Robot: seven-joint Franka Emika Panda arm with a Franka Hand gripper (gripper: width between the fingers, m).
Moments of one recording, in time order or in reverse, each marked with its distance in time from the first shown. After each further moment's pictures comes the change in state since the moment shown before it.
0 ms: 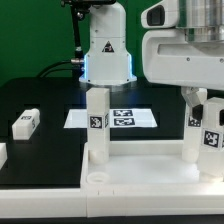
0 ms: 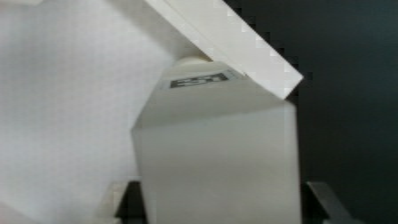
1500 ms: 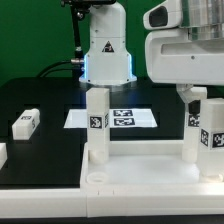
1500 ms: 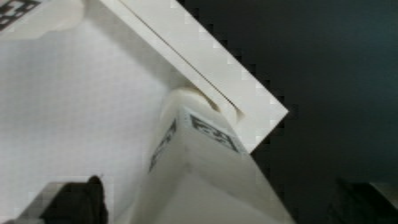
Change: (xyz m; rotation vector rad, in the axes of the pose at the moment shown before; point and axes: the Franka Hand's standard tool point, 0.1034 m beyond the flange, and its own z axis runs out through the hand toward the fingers) arm -0.014 0.000 -0.004 0.017 -0.025 -0.357
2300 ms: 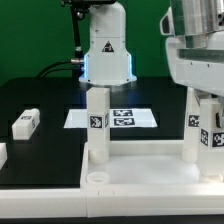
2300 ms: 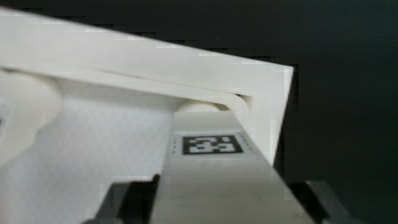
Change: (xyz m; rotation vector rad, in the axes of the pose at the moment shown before) arm -0.003 0.004 0.010 0.047 0.014 0.649
